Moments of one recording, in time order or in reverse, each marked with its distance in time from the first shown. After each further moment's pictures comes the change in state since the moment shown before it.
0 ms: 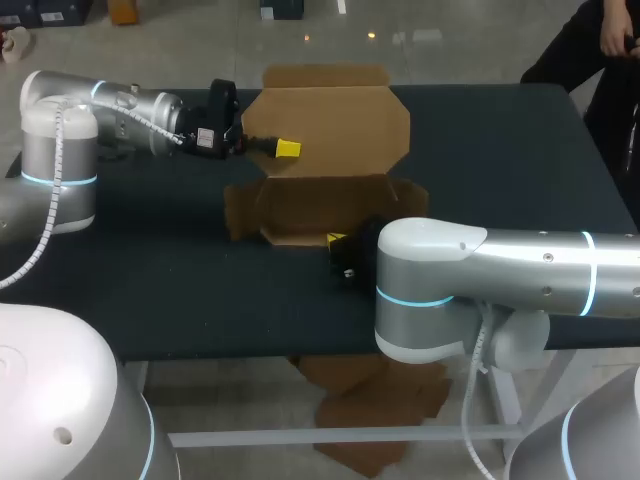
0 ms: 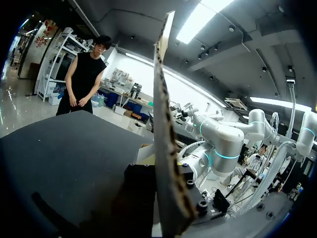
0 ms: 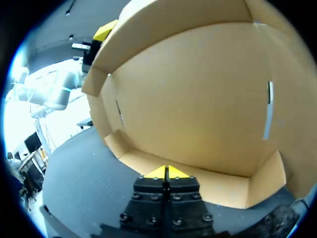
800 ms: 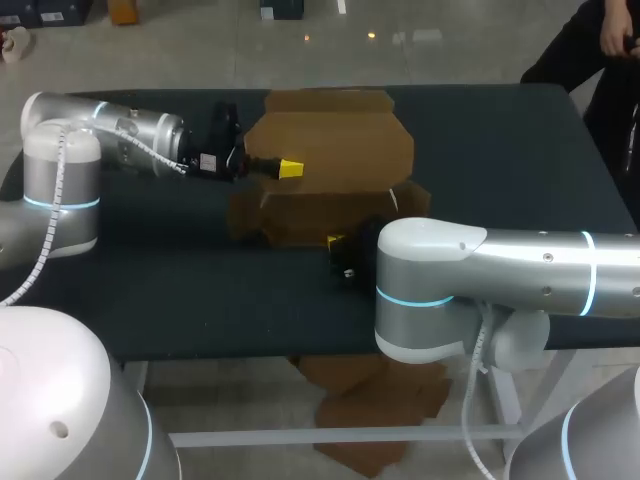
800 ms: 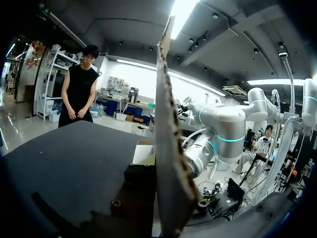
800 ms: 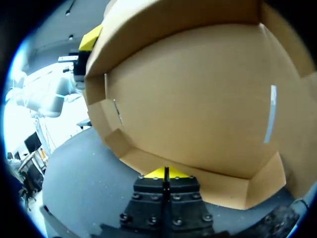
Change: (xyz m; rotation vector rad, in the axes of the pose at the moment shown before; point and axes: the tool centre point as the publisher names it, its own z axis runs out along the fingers) left arm 0.012 0.024 0.010 0.004 -0.023 0.156; right arm 0.000 0.000 0.000 0.000 -0.001 0.000
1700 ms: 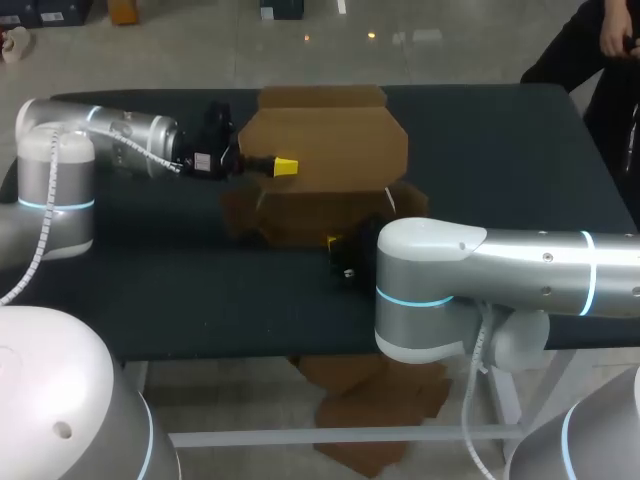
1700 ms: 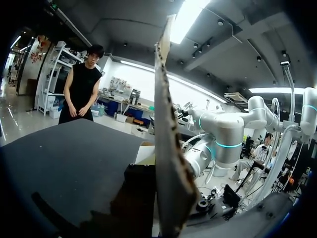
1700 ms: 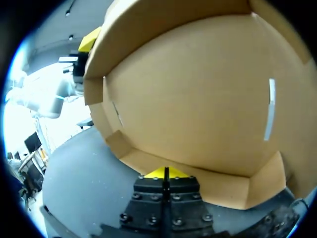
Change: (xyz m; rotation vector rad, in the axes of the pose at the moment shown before) left arm -0.001 -0.002 -0.009 0.029 0.000 -0.057; right arm 0.000 0.000 0.000 0.000 0.000 0.000
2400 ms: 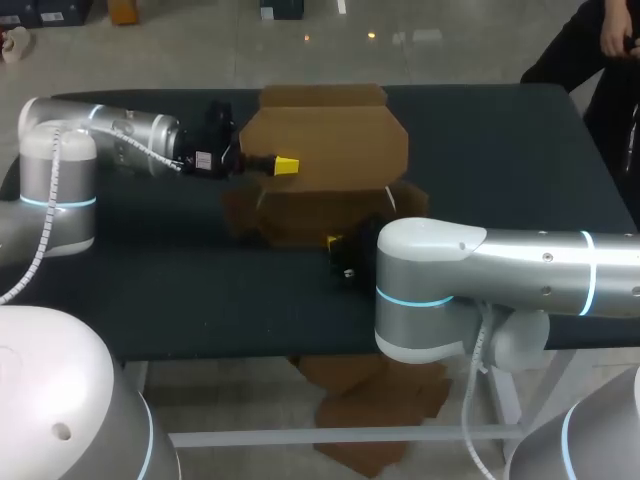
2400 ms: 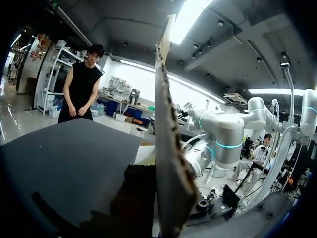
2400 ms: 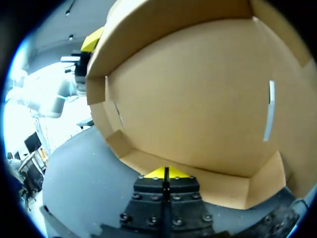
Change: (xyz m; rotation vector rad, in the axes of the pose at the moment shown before) left arm -0.004 0.000 0.001 0.000 0.008 -0.006; right arm 0.000 0.000 0.000 0.000 0.000 0.000
